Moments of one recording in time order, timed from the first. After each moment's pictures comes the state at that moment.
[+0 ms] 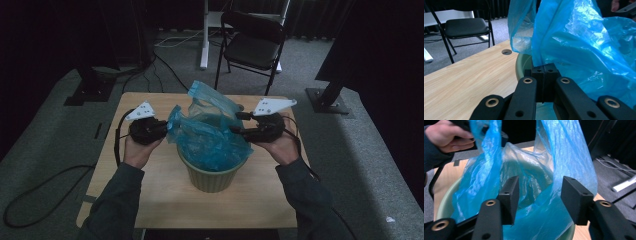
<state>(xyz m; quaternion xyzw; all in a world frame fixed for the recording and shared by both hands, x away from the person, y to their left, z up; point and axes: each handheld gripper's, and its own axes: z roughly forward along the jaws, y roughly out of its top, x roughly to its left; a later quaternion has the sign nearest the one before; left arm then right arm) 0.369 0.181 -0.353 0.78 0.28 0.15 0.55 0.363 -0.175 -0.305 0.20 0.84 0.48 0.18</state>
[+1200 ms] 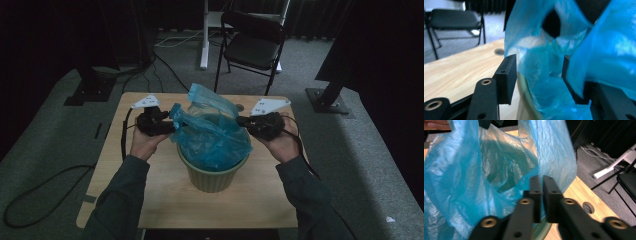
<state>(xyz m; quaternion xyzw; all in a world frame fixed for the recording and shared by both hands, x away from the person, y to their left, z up) 0.405 0.168 -0.361 0.77 0.32 0.09 0.54 0.373 -0.177 -0.316 0.22 0.85 0.42 0.23</state>
